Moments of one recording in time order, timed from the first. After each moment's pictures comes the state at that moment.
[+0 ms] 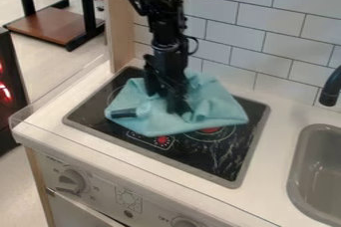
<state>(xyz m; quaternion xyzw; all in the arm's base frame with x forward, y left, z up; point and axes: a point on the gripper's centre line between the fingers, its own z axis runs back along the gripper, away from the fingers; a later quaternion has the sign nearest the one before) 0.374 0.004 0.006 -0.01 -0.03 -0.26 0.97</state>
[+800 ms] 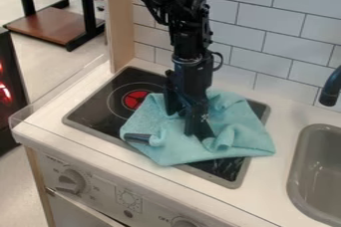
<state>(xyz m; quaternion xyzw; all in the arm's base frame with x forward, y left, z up) 0.345 -0.023 0.013 -0.02 -0.01 -0.31 0.95</state>
